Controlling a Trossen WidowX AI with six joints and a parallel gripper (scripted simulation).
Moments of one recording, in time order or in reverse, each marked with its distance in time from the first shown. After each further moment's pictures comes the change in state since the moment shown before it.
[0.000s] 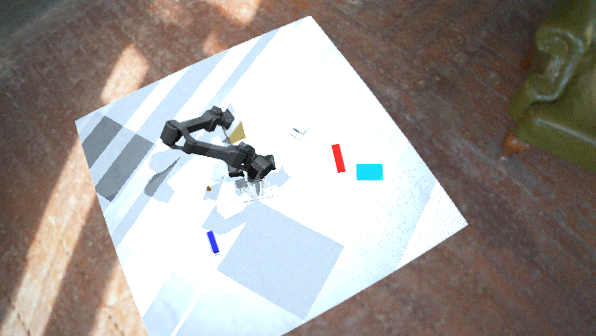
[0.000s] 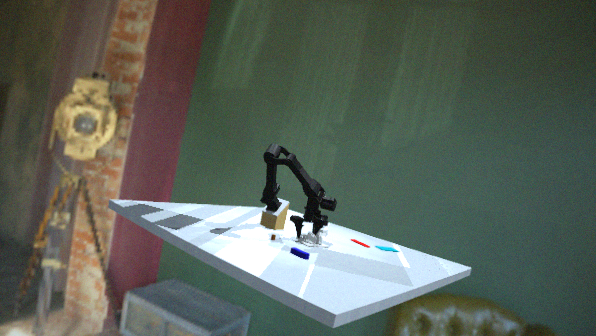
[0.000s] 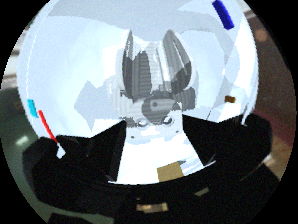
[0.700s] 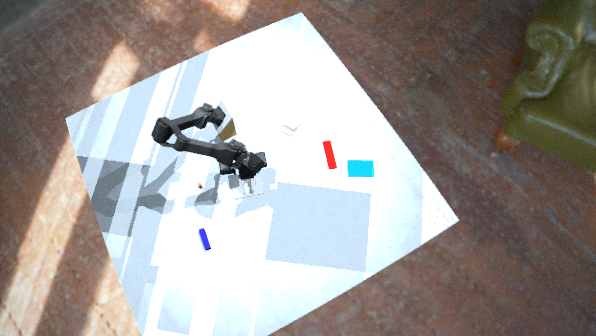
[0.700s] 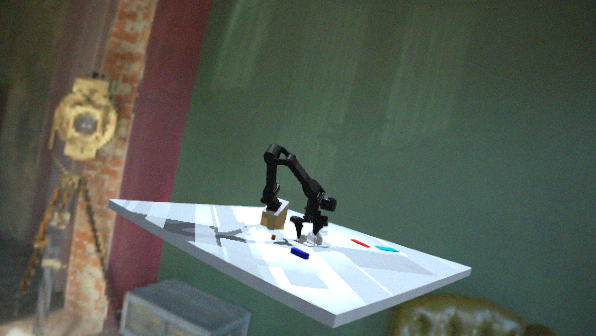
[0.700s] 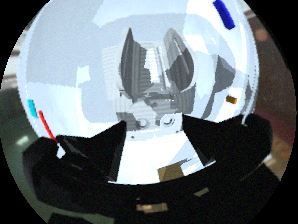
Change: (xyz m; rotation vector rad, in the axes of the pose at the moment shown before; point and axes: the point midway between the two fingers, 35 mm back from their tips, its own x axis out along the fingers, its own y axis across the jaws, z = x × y) arm 0.002 0.001 0.001 0.002 -0.001 0.003
